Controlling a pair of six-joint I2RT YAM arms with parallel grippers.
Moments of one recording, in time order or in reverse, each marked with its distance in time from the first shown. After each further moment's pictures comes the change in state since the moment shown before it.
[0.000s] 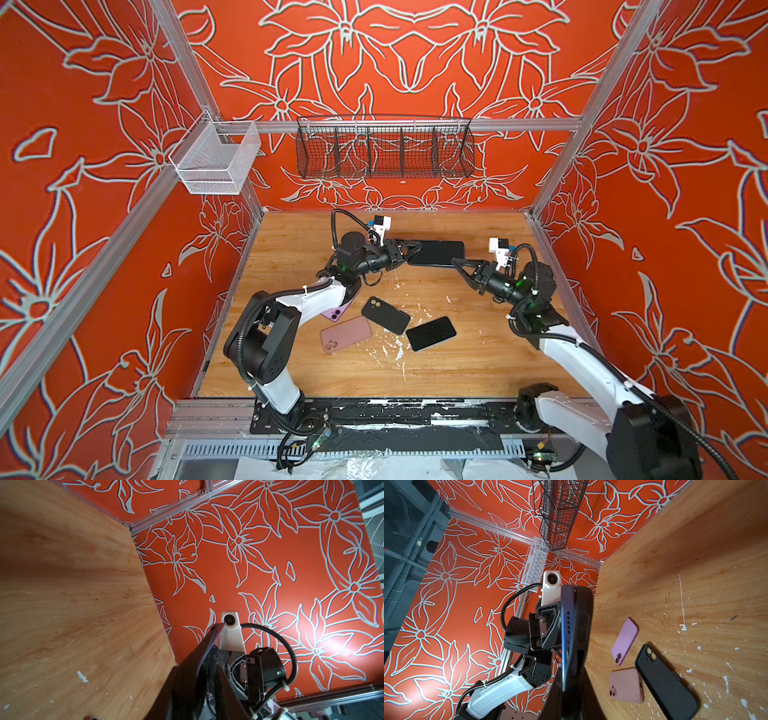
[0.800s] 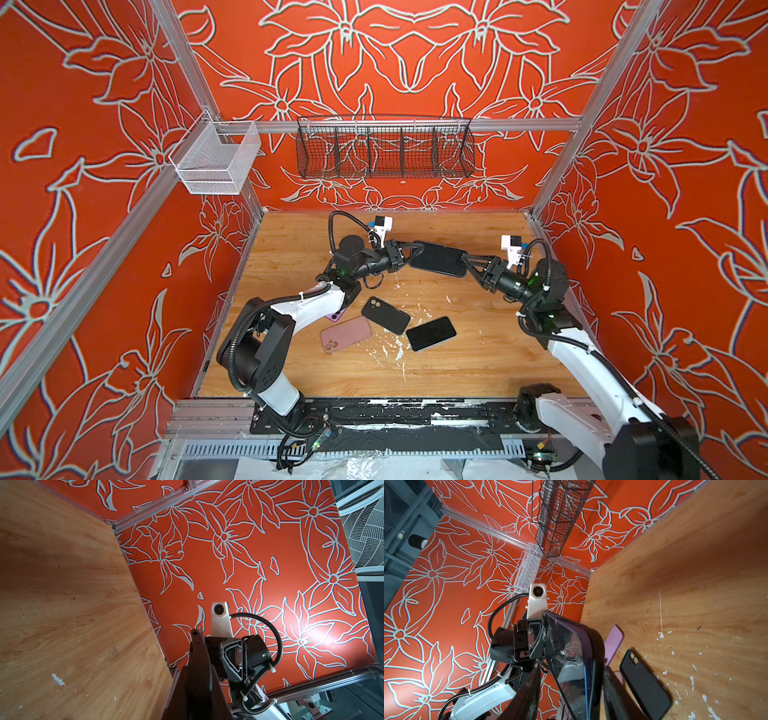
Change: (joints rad) left arm -0.023 -0.065 -0.045 0.052 0.002 -0.034; right arm -0.114 -0.062 0.055 -0.142 -0.040 -0.117
